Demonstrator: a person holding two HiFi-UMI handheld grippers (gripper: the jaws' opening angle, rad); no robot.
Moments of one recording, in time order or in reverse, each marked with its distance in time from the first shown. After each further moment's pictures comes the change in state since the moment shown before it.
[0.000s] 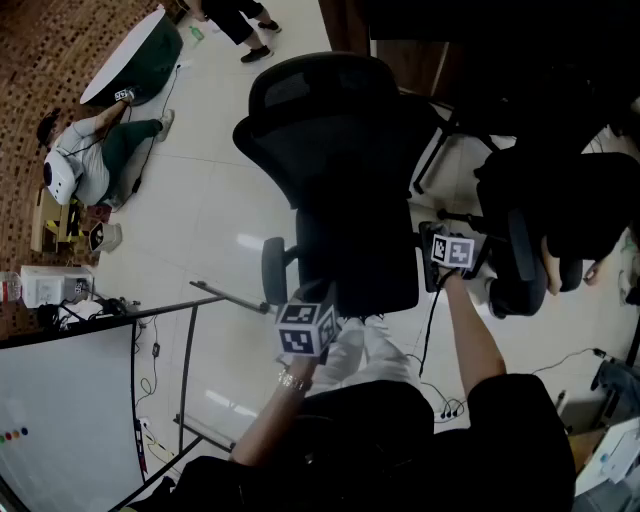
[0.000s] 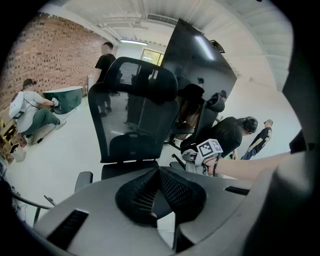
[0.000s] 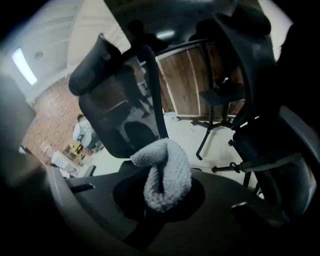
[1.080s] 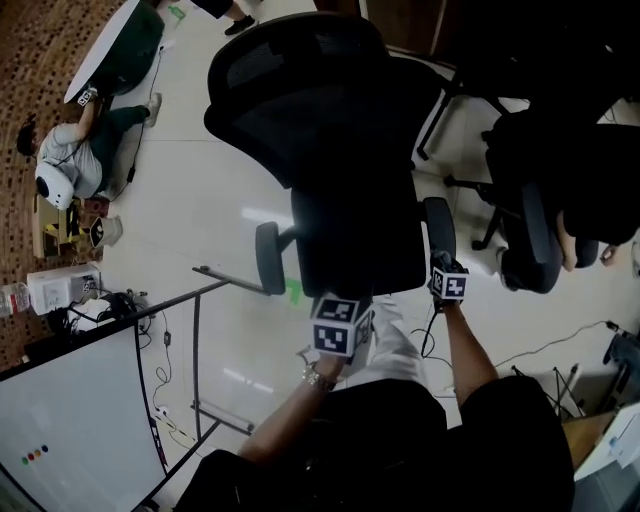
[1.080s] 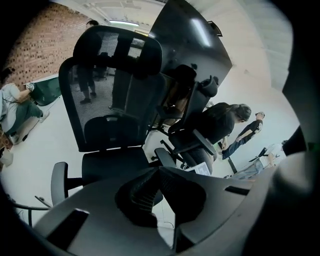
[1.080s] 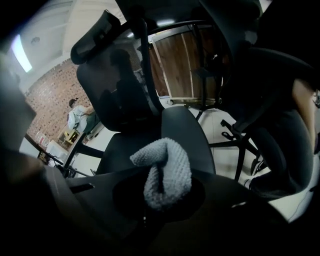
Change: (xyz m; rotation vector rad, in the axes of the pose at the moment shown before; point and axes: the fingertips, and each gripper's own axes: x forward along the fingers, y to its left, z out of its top) left arm 0.076 -0.071 -0.037 0.030 0.140 -0.149; right arm 0.028 -0.051 -0.164 0.006 0.064 -0.065
